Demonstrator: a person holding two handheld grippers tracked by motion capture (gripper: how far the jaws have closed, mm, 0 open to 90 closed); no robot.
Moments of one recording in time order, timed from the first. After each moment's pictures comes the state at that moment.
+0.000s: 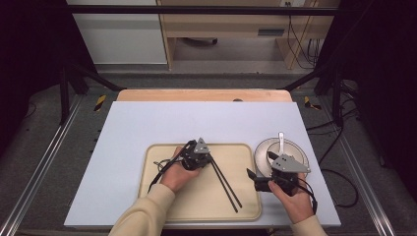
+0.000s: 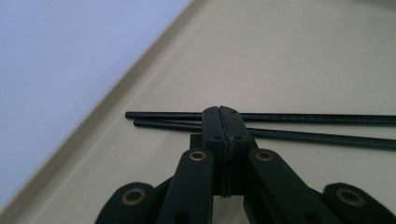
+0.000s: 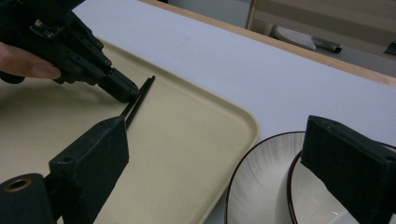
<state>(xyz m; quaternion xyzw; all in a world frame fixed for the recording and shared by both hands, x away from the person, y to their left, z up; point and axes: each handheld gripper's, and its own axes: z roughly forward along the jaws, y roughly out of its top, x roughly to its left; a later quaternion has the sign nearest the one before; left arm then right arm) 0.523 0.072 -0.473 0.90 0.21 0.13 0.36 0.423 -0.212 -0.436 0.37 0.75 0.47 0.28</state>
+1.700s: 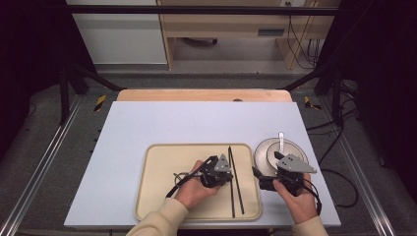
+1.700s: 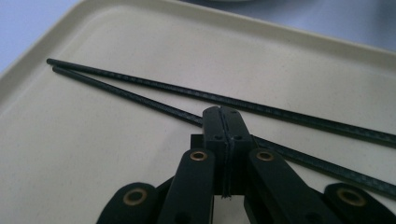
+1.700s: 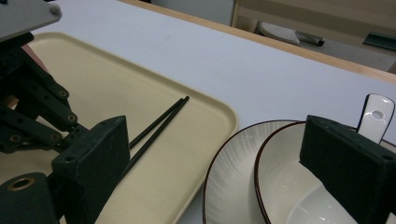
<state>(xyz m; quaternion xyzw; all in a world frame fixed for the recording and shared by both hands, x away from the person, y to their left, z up) 0.475 0.017 -0.473 0.92 0.15 0.09 0.37 0.421 -0.224 -0.434 0.40 0.74 0.46 0.29</state>
